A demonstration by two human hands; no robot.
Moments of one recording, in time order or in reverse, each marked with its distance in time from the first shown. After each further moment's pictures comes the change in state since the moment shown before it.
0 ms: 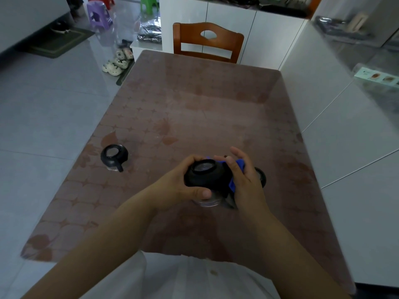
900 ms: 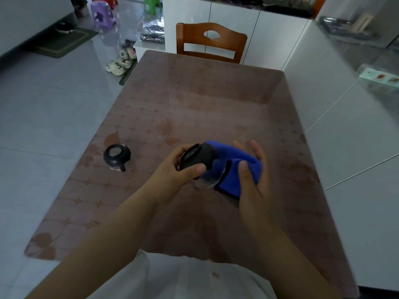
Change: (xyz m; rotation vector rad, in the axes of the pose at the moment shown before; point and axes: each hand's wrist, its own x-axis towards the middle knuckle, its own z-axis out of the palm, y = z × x) left_hand 0.006 -0.001 -0.005 -0.187 0.264 0.035; right_hand -0.020 -0.008 0.003 0.120 0.041 -0.243
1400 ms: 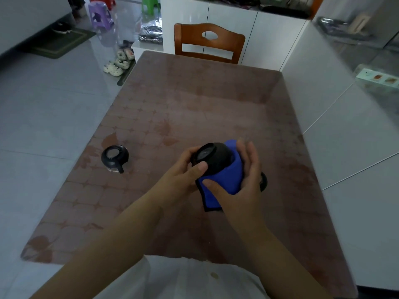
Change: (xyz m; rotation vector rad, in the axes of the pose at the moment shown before) left_hand -0.001 0.001 0.016 -0.147 -0.121 -0.040; right_hand -0.002 0.005 0.011 -0.181 -0.004 -0.047
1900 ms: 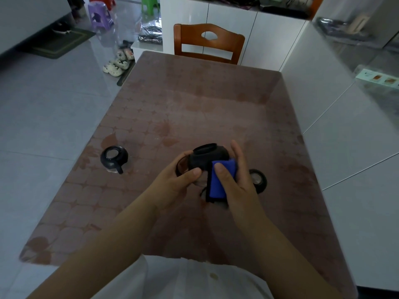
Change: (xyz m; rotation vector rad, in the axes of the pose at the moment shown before) left_hand 0.004 -0.011 -0.014 0.002 0.013 0.052; right_hand 0.012 -0.002 -0.004 0.143 -0.198 0.225
